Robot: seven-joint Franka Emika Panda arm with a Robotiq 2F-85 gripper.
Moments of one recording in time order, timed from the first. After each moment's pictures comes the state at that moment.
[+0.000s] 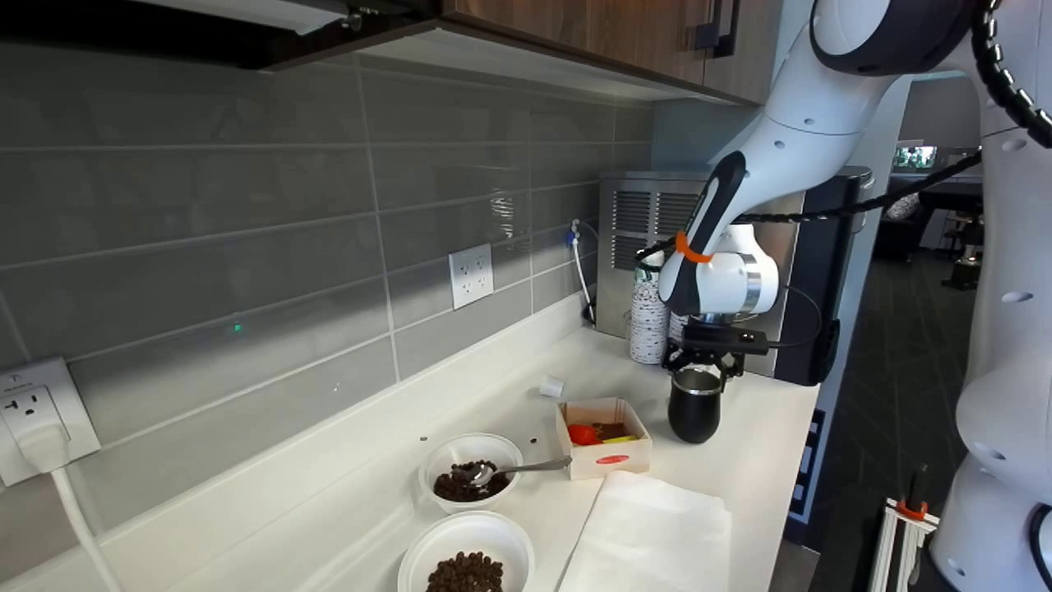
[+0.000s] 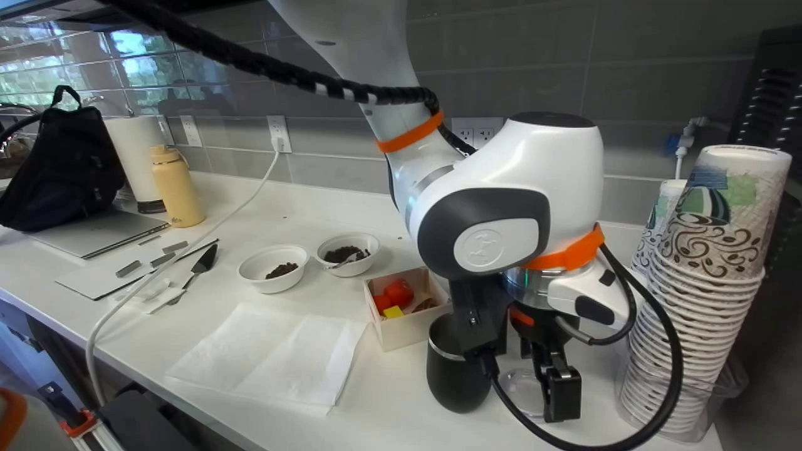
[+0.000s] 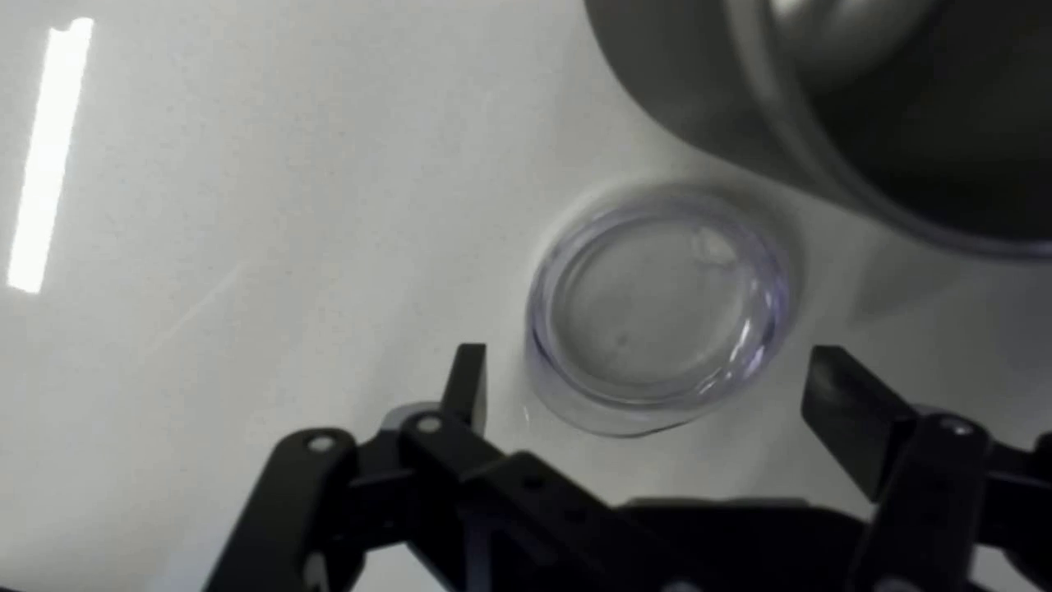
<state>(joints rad) -0.29 0.24 -0.30 -2.49 0.23 2.83 0.19</state>
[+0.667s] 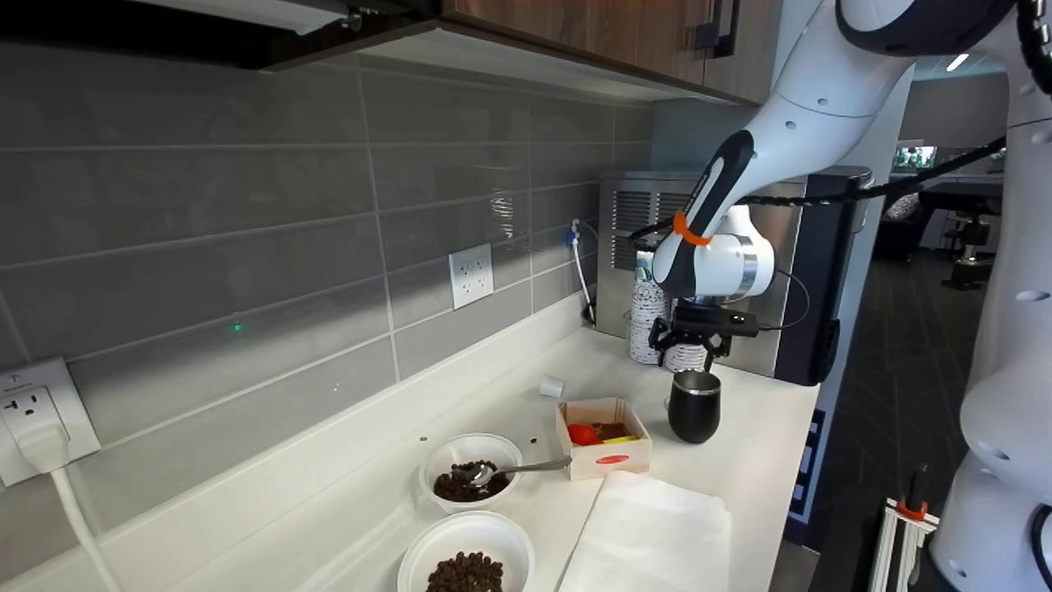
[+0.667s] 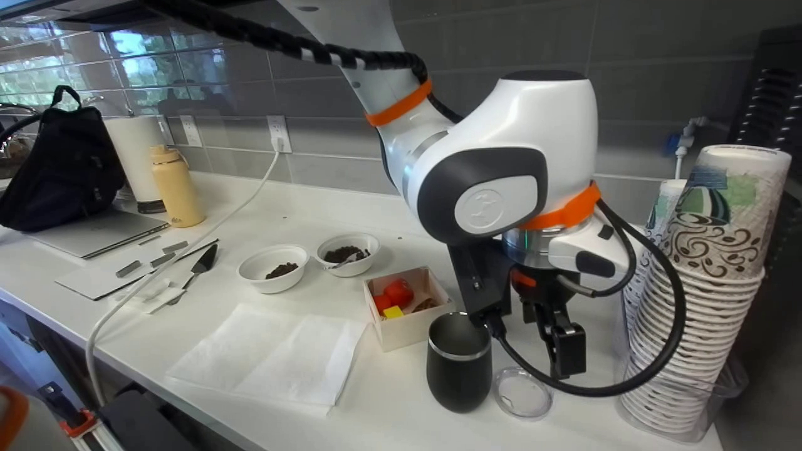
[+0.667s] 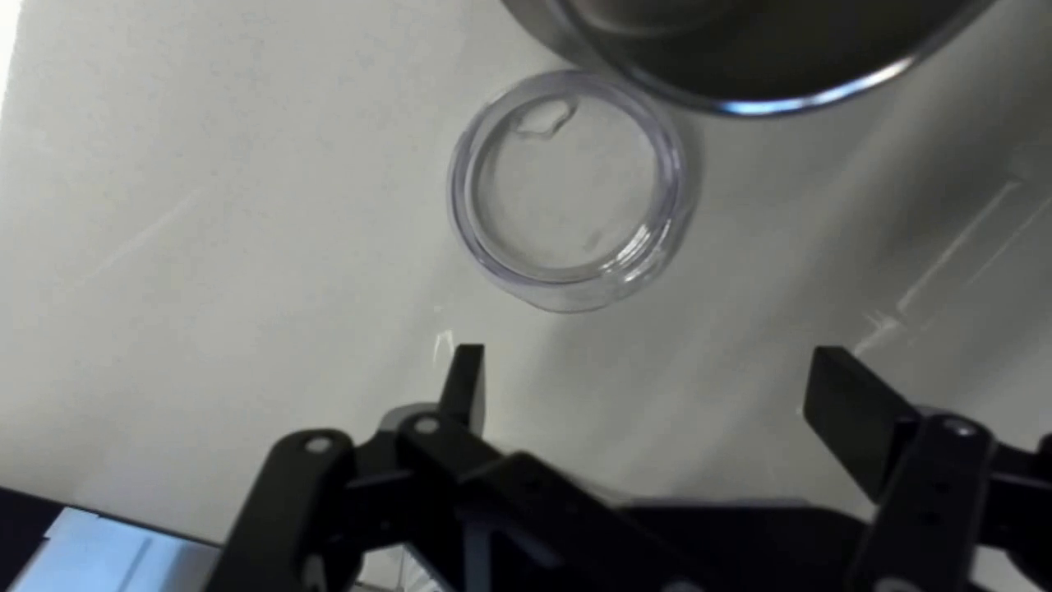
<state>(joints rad) -0.27 0.17 -0.30 -2.49 0.20 2.83 0.20</state>
